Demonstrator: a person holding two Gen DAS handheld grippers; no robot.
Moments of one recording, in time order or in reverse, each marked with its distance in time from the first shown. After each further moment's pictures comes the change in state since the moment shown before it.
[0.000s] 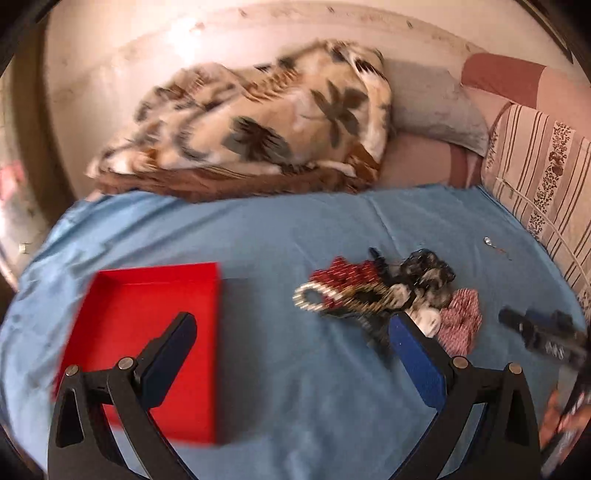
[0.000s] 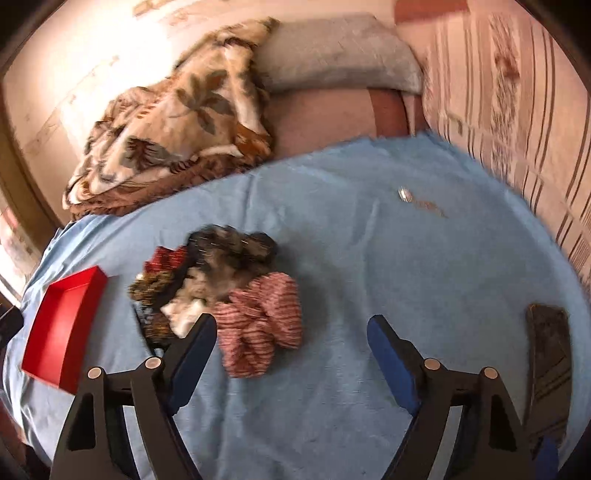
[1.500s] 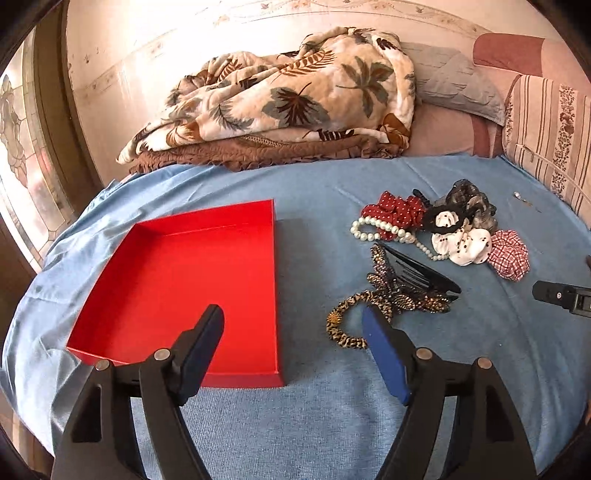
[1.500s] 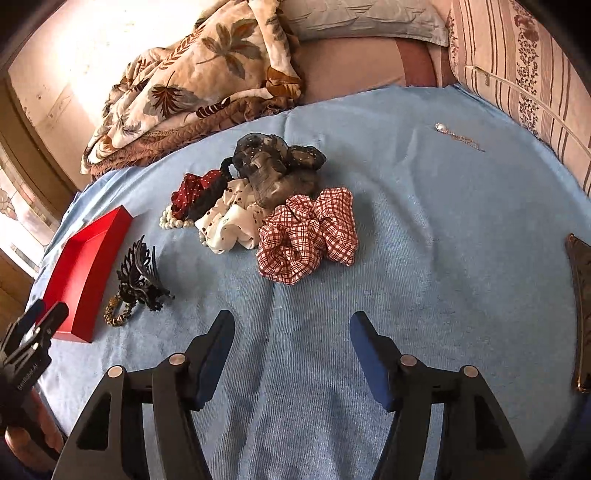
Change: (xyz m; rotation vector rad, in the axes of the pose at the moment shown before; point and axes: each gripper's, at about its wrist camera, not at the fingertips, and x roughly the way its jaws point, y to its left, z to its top) left arm -0.017 0.052 -0.101 0.033 -0.020 0.136; right arm 0.003 0.035 -0.060 -0.066 0.105 0.043
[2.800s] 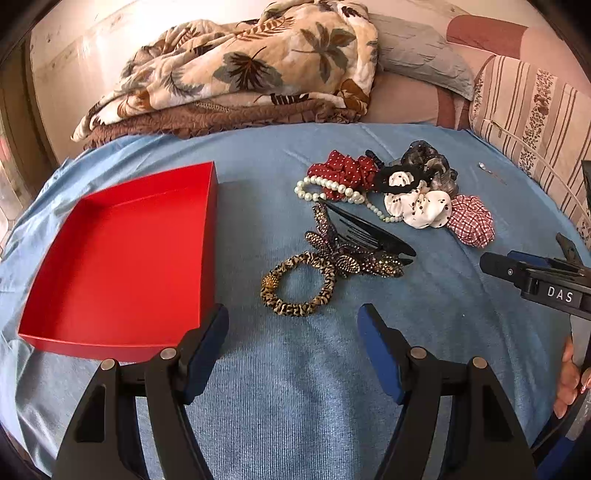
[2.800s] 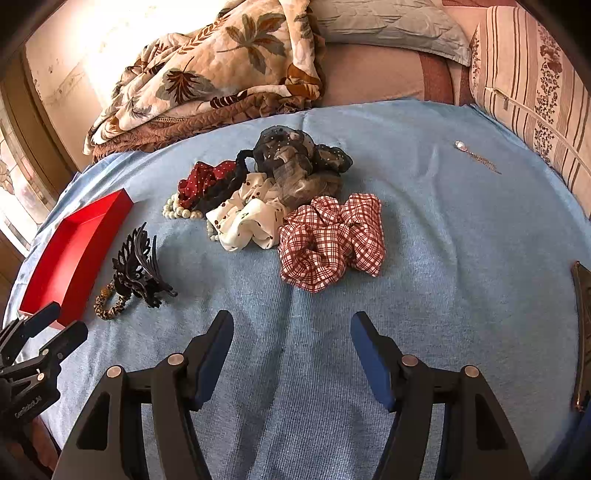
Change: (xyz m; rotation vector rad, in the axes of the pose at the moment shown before) left arm 0.019 -0.029 -0.013 0.019 0.136 -0.168; right arm 0.014 0.024 -0.001 -0.100 -0.014 -0.033
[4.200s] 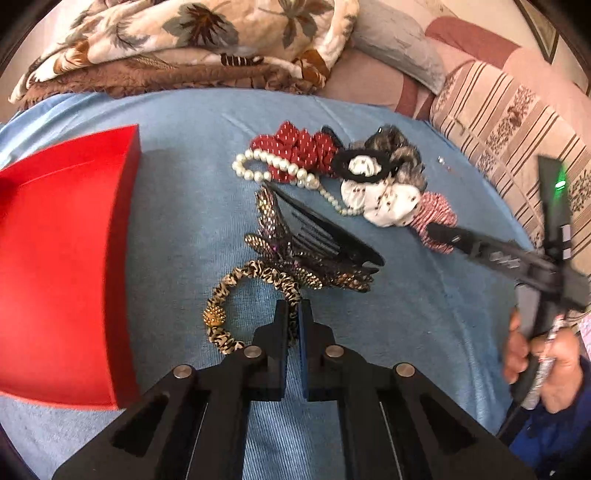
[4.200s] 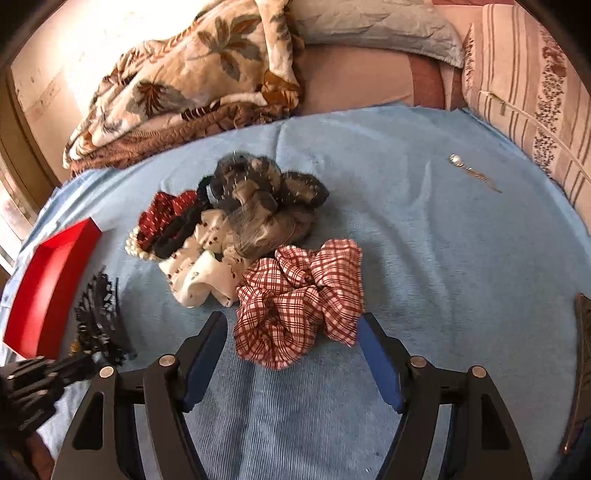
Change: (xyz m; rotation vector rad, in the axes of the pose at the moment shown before) left arm 0.048 0.003 0.019 -0.045 0.116 -0.314; right arm 0.040 -0.014 0.038 0.018 0.002 -0.063
